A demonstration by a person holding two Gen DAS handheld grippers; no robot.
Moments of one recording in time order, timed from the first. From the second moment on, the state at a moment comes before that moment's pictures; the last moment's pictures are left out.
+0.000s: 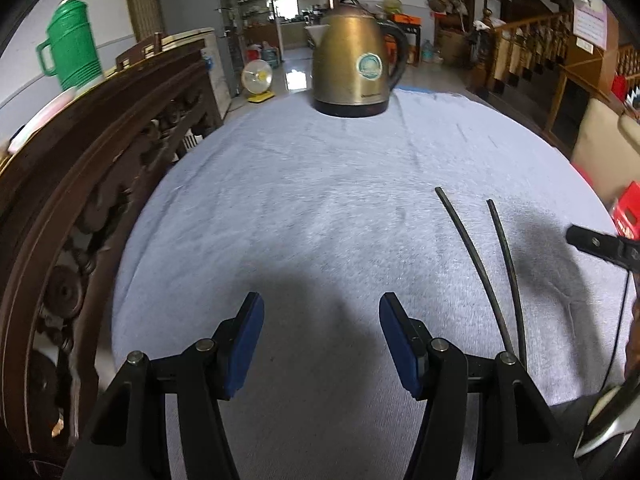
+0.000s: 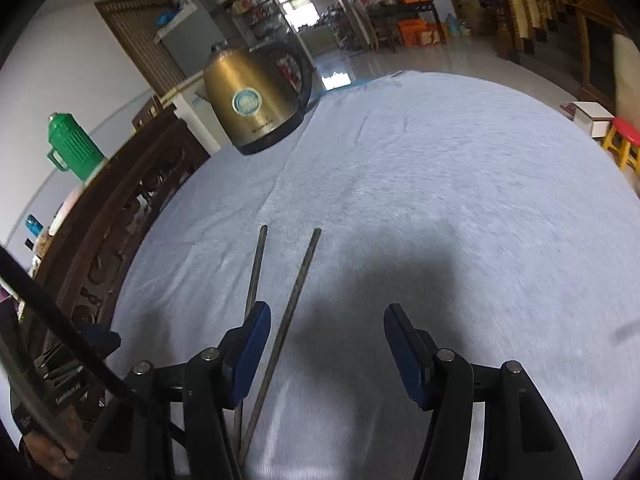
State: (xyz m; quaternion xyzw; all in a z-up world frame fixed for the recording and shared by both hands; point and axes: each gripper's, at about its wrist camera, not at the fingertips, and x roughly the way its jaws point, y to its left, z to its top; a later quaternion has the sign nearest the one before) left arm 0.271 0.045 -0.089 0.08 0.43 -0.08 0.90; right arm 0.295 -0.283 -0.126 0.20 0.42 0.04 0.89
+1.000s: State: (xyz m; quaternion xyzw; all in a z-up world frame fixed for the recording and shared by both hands) left arm 0.376 -0.038 -0.103 0.08 0.50 -0.16 0.85; right arm 0.408 -0.265 -0.162 0.11 0.53 -0.03 0.84
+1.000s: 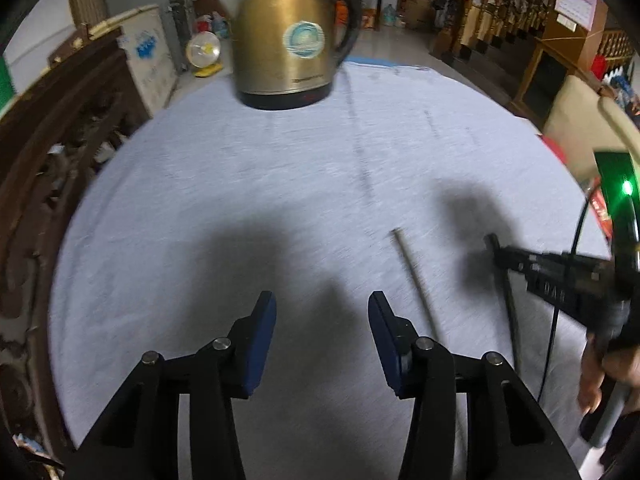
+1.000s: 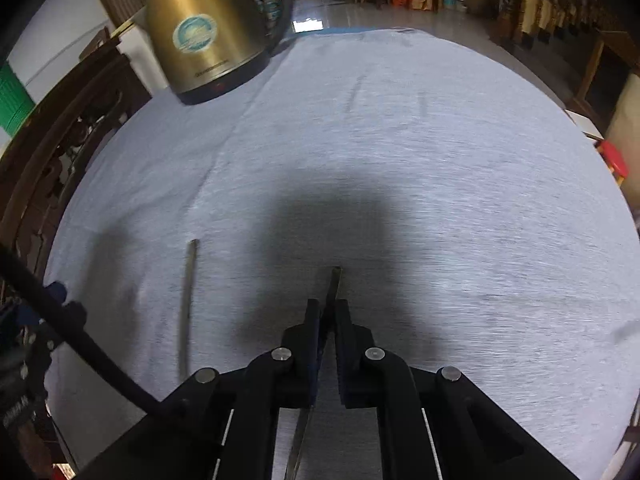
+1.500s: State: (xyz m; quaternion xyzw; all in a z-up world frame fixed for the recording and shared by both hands) left arm 0.428 -0.103 -0.145 0.03 0.58 -0.22 0.78; right arm 0.399 -0.294 -0.162 0.12 0.53 0.02 0.84
